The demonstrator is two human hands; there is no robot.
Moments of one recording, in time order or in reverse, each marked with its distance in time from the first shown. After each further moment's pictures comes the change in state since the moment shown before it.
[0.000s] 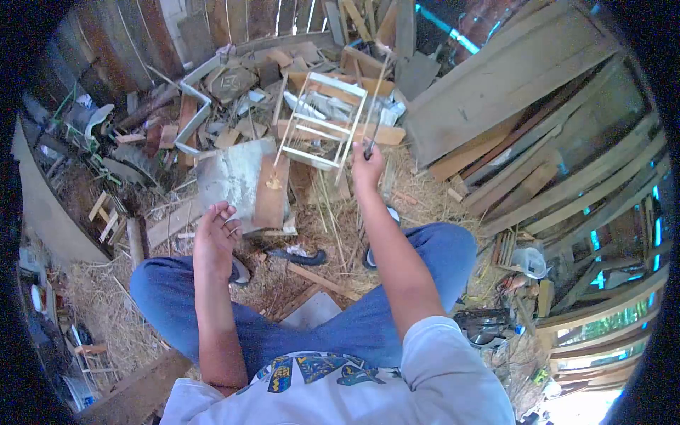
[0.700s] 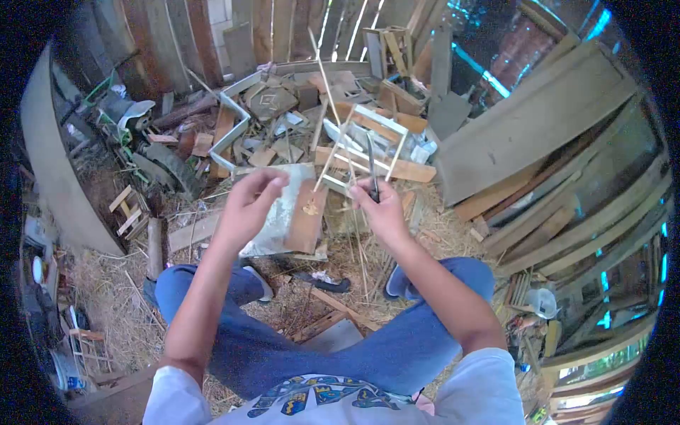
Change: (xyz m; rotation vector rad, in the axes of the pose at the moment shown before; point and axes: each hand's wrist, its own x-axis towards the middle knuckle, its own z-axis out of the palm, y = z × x) left_hand 0.048 0.088 0.038 0.822 -0.387 0.520; right_hand -0.090 -0.128 0.032 -0.023 -0.599 0.014
